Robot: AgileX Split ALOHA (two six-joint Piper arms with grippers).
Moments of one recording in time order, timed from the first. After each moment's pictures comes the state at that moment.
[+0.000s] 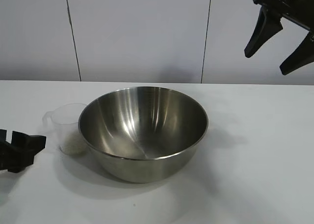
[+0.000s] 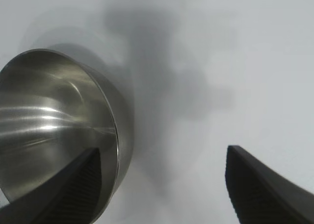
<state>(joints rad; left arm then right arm) -0.28 1.98 -0.25 0.01 -1.15 0.03 0.01 1.63 -1.26 0.44 0.90 -0.12</state>
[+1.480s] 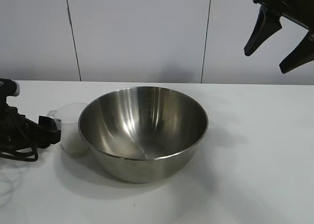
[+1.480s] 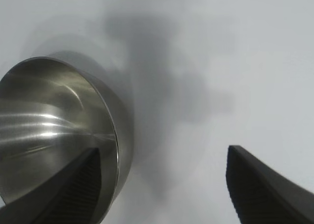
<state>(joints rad) -0.28 2.14 -0.52 -0.12 -1.15 0.09 0.01 1.63 -1.26 0.44 0.89 -0.12</state>
